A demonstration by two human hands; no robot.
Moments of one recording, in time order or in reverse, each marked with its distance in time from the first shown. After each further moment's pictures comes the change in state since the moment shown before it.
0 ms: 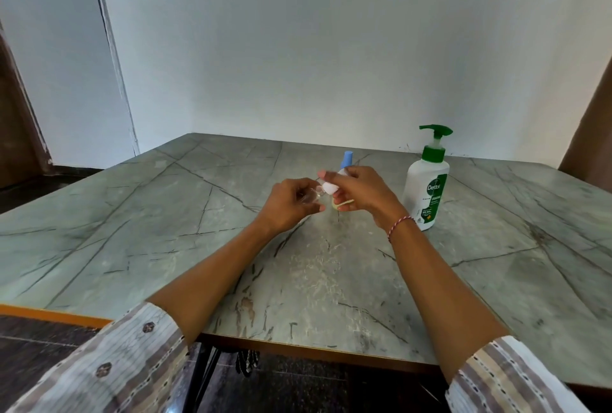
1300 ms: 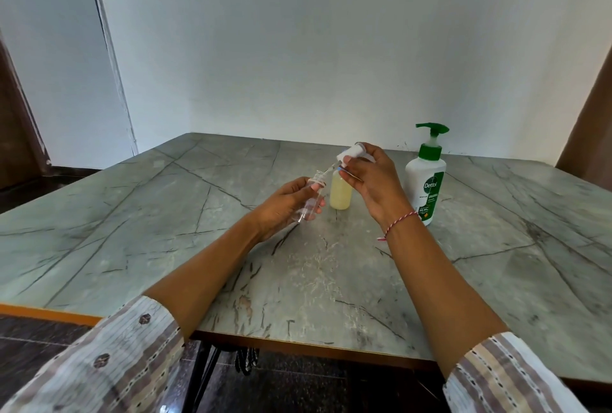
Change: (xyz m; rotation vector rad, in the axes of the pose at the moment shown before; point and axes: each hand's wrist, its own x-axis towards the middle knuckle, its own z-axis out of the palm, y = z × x) left_hand -0.004 0.002 -0.005 -0.742 -0.307 -0.260; right_hand 0.000 -0.006 -0.009 0.757 0.153 0.010
